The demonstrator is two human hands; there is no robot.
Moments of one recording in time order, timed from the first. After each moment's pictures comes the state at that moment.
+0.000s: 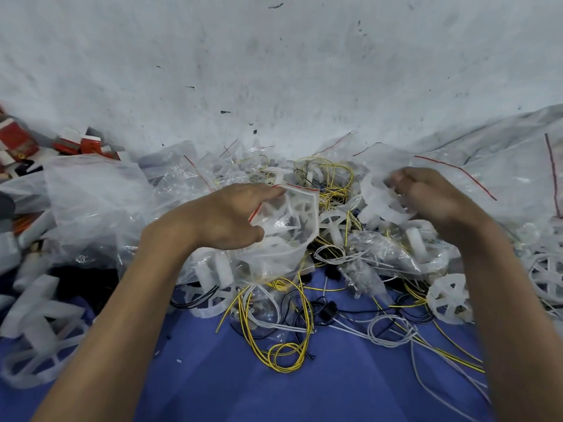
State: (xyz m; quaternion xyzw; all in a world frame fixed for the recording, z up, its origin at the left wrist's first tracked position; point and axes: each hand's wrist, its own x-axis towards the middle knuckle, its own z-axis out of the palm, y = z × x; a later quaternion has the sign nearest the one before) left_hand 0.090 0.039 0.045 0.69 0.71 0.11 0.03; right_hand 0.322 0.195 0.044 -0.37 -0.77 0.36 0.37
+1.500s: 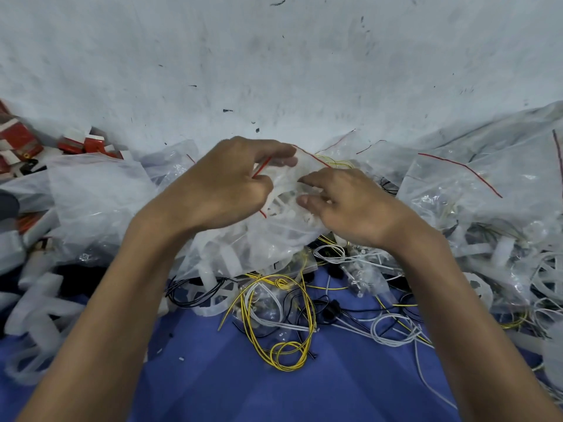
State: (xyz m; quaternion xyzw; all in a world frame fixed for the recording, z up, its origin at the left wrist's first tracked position) left_hand 0.119 0.015 0.079 0.65 0.67 0.36 -0.01; right_hand 0.253 0.123 0.056 -0.23 -0.95 0.05 0.23
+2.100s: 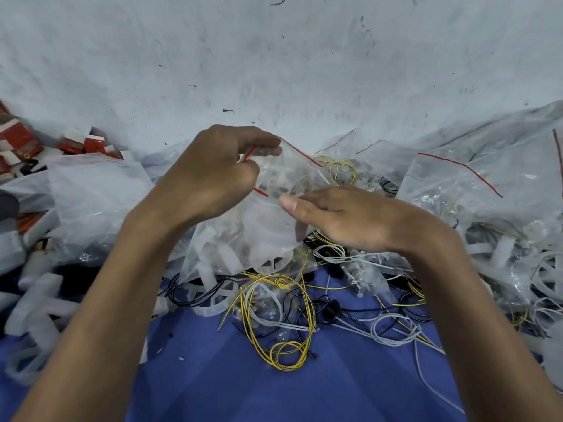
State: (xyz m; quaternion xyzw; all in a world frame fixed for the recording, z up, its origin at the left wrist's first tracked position) left_hand 0.113 0.015 0.079 0.60 0.66 0.44 -0.01; right_hand 0.264 0.109 0.063 -0.22 -0.96 0.12 0.07
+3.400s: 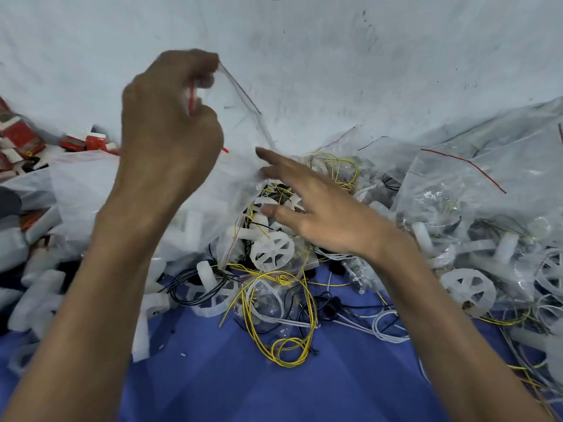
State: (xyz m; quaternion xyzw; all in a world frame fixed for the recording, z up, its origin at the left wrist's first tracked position) left_hand 0.107 0.002 0.093 0.49 0.64 0.55 -0.23; right_hand 0.236 0.117 0.042 -0.10 -0.96 0.10 0.26
